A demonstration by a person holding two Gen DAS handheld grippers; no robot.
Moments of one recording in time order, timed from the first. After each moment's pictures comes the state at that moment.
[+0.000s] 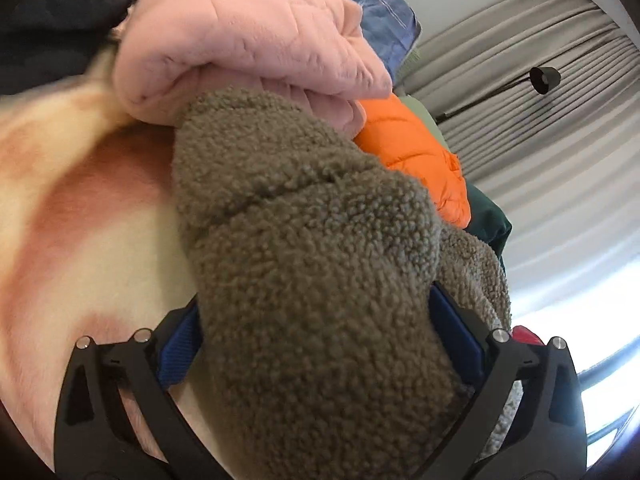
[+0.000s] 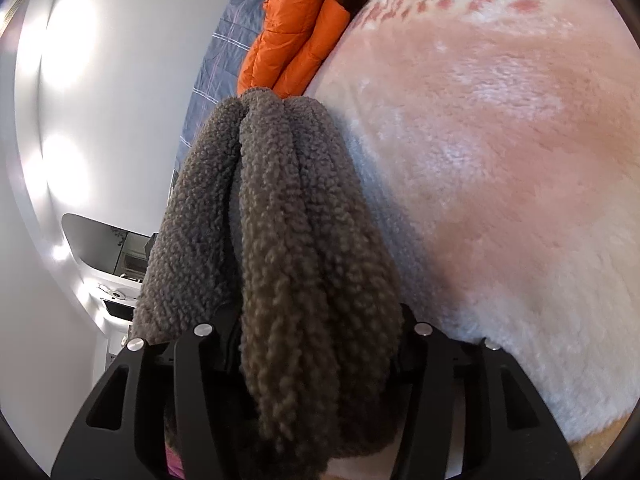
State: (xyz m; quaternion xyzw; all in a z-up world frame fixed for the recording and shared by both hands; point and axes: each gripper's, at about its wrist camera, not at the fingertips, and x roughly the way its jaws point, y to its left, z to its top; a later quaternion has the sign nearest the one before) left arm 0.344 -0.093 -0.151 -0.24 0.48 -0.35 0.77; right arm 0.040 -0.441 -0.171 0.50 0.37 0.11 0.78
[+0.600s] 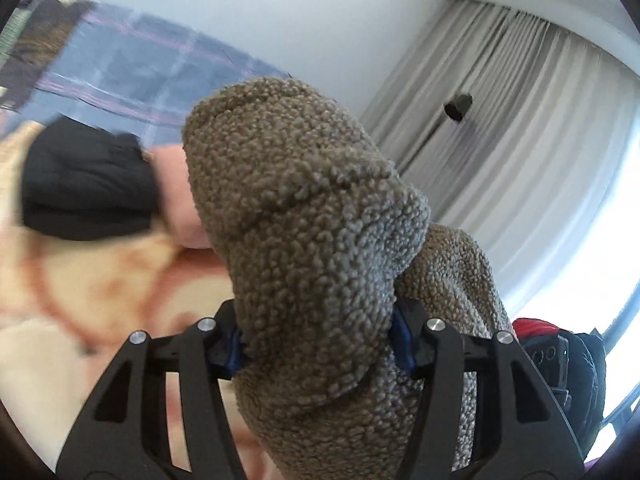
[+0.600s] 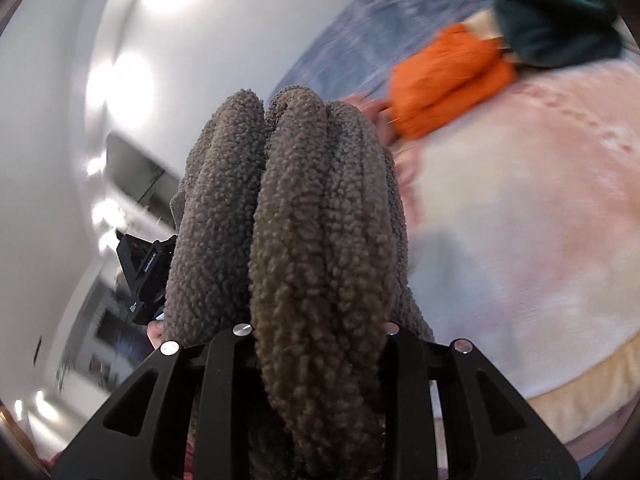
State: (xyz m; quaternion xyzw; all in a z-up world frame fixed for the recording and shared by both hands) left arm 0.162 0.026 -0.001 -0.20 0.27 -0.34 0.88; right arm -0.009 -0.340 -0.043 0.36 0.32 0.23 0.85
